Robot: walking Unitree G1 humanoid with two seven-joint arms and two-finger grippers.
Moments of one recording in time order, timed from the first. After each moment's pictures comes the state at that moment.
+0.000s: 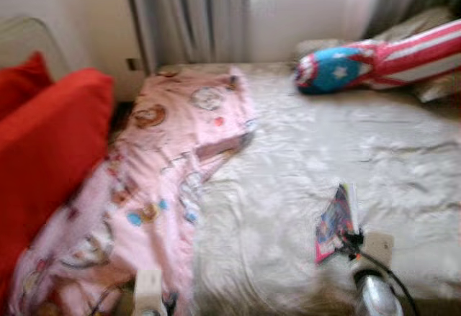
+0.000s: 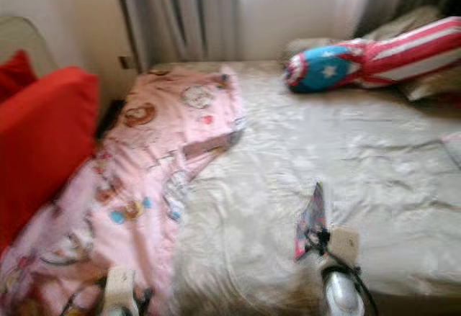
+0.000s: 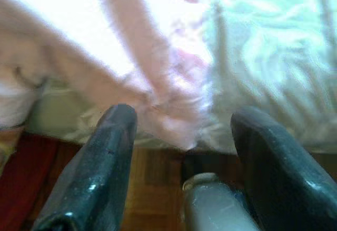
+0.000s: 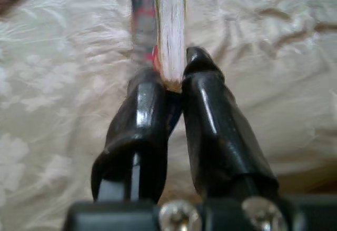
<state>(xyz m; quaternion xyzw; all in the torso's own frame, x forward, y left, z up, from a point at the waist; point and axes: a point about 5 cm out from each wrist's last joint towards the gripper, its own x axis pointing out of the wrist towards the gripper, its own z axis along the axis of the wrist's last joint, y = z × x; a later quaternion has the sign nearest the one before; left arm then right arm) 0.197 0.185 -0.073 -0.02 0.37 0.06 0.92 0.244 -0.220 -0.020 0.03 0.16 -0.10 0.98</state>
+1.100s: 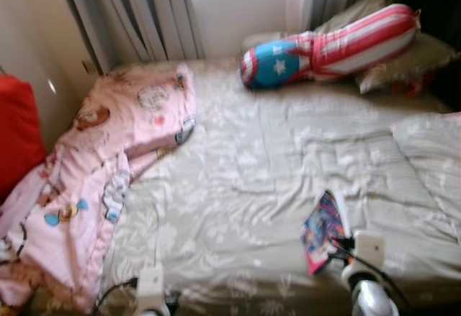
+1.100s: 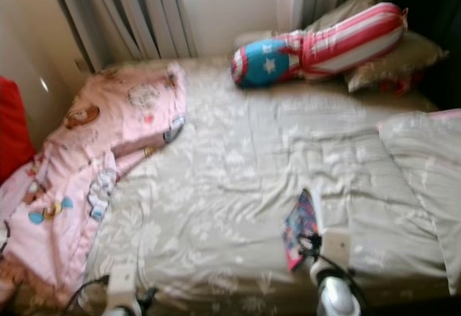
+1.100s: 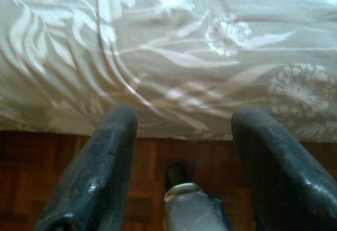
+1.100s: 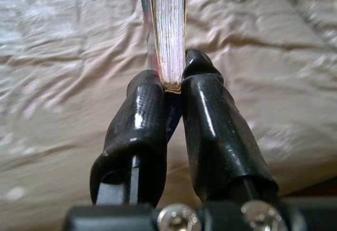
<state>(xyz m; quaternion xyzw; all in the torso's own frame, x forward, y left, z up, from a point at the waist) 0.201 0.179 -0.071 -0.02 0.37 0.05 0.93 0.244 -0.221 -0.021 0.01 0.17 -0.09 0.98</state>
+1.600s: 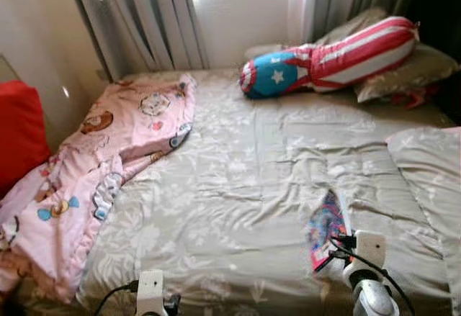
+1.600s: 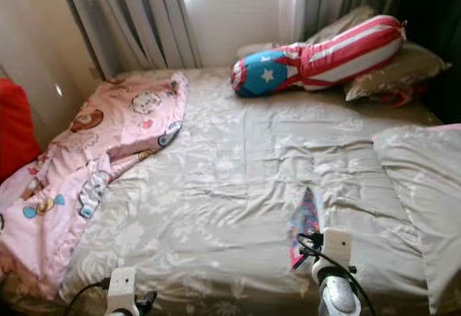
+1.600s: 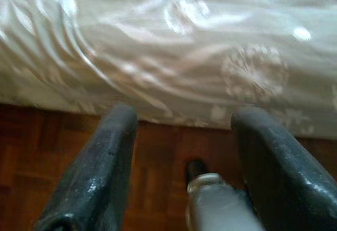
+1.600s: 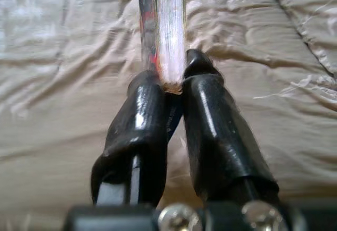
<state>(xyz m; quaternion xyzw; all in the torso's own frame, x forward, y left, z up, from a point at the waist) 0.193 0.185 -0.075 -0.02 0.39 0.06 0.92 0.244 -0.215 -0.023 0.01 0.18 -0.08 0.98</state>
